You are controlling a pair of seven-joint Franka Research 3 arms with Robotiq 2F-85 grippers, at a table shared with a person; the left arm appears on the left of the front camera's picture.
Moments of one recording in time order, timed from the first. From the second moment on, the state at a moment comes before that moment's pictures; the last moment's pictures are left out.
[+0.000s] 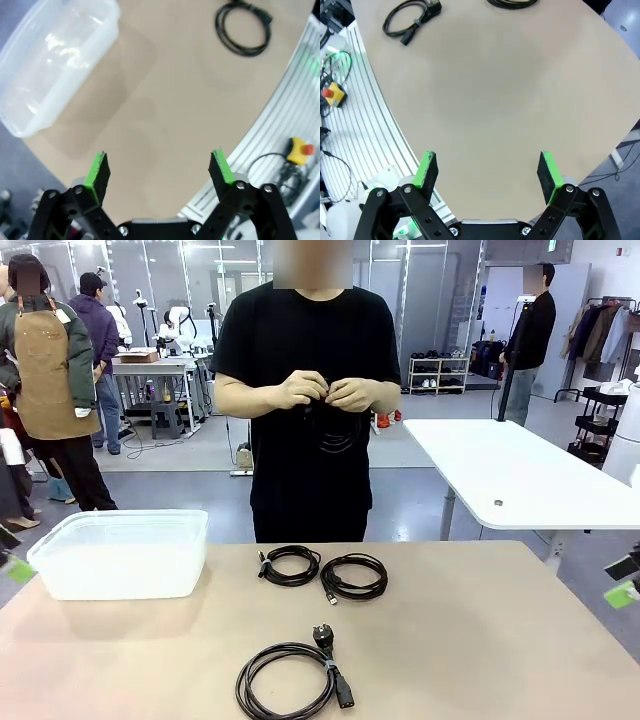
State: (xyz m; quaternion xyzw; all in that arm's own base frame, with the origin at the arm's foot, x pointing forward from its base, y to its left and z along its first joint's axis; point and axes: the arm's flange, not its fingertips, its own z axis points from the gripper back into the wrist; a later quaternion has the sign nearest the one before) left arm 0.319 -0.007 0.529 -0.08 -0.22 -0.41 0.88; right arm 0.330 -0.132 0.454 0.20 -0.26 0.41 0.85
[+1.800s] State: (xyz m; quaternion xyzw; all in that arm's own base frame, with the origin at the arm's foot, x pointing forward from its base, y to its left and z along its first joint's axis) left arm 0.289 -0.266 0.502 -0.01 -0.17 -0.32 0.93; right arm 0.299 -0.165 0.440 0.21 -0.30 0.45 0.82
